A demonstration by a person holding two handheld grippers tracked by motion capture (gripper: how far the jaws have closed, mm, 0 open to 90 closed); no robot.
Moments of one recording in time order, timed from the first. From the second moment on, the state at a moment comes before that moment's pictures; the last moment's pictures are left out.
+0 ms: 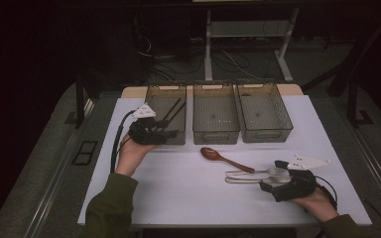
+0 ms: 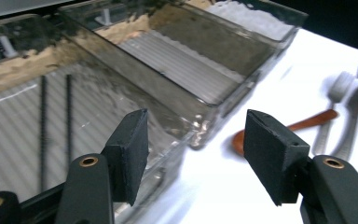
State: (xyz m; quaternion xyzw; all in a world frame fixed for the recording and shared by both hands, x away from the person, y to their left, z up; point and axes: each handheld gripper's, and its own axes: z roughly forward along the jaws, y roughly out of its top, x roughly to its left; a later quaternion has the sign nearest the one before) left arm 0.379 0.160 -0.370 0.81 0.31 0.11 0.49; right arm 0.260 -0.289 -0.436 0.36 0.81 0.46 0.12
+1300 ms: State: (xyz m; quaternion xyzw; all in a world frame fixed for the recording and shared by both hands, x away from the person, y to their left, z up) left arm 0.289 0.166 -0.427 0.82 0.28 0.09 0.49; right arm 0.257 -0.290 -0.435 0.35 0.81 0.46 0.13
